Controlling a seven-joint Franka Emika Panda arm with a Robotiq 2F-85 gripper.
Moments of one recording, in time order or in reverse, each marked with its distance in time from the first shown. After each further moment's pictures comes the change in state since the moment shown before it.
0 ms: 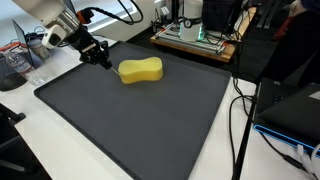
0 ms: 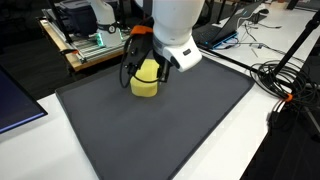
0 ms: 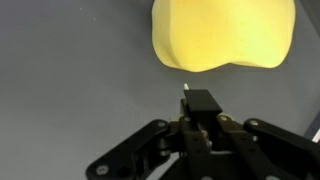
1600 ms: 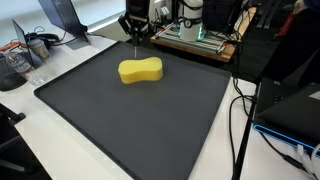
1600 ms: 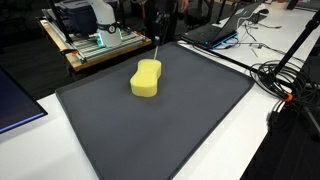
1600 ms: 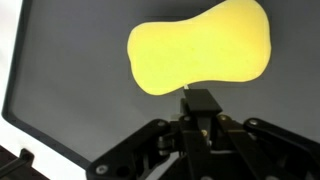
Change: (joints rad) arm 0.264 -0.729 0.006 -0.962 -0.496 0.574 0.807
